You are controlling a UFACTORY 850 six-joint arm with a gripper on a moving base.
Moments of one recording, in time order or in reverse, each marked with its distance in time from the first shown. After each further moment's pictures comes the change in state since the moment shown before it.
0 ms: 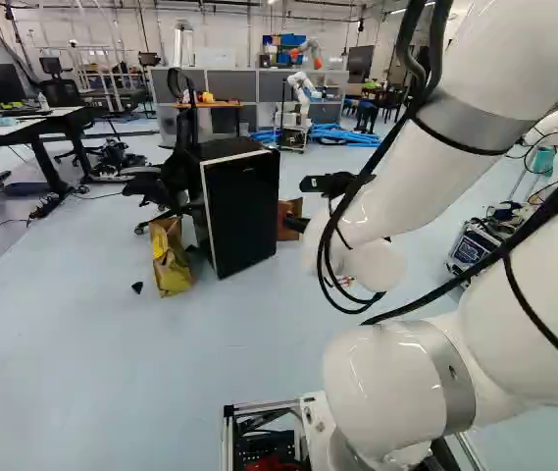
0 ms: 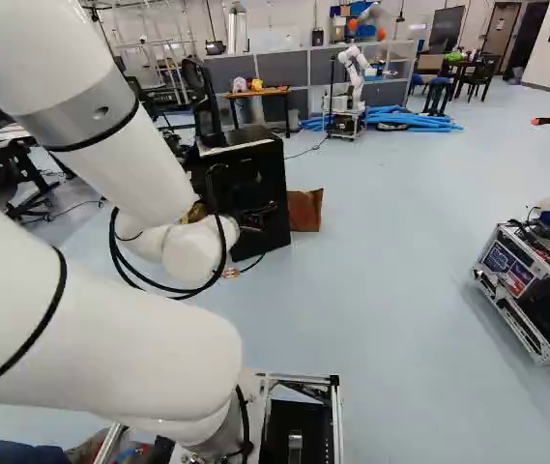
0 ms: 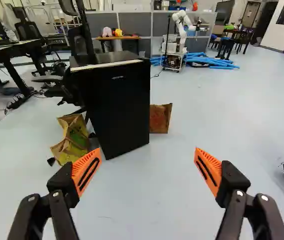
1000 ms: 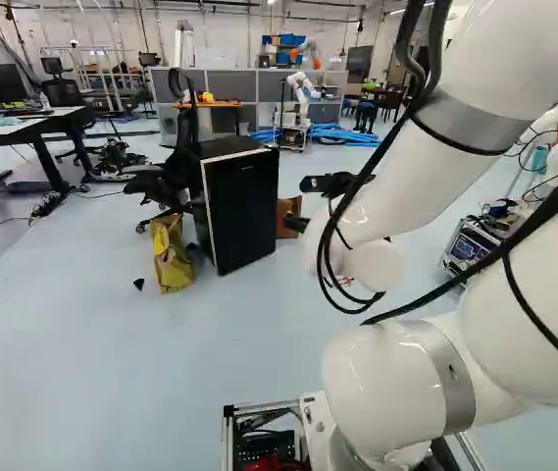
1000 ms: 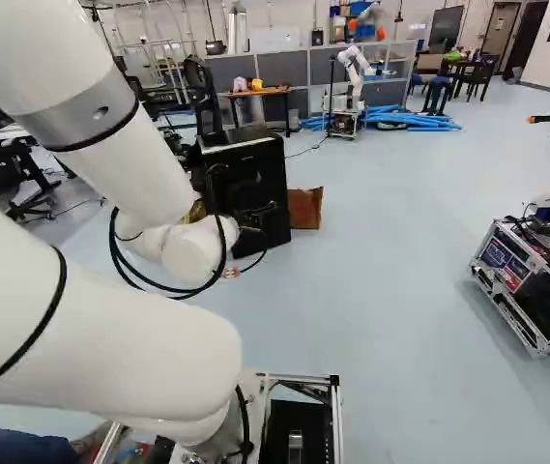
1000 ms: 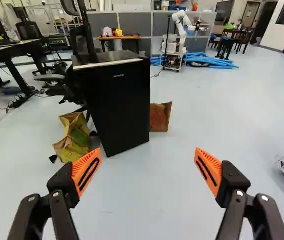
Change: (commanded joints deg) arm 0.0 0.0 0.0 0.0 0.0 0.0
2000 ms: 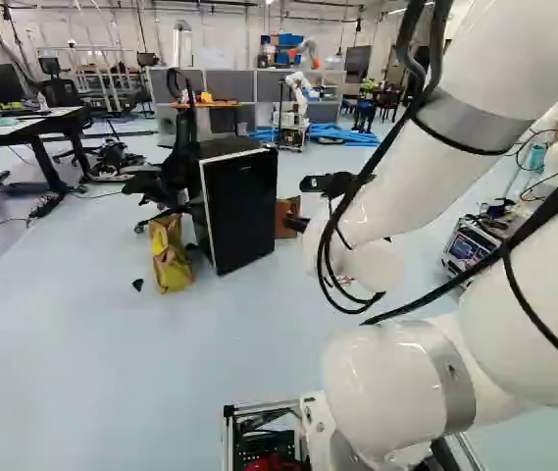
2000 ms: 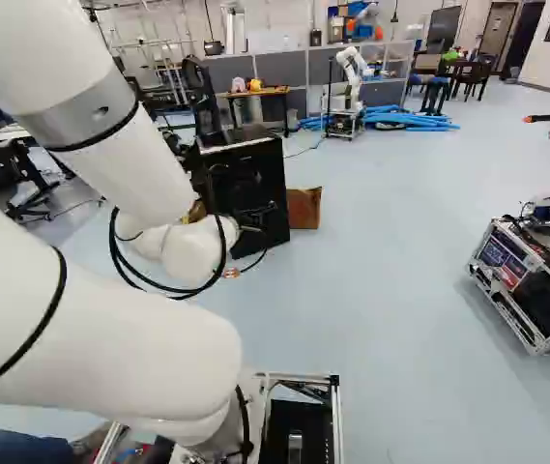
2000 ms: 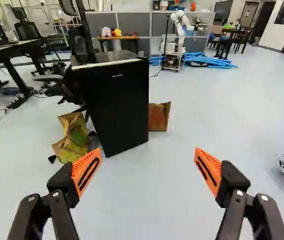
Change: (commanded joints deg) arm 0.0 0.0 0.0 0.0 0.0 0.0
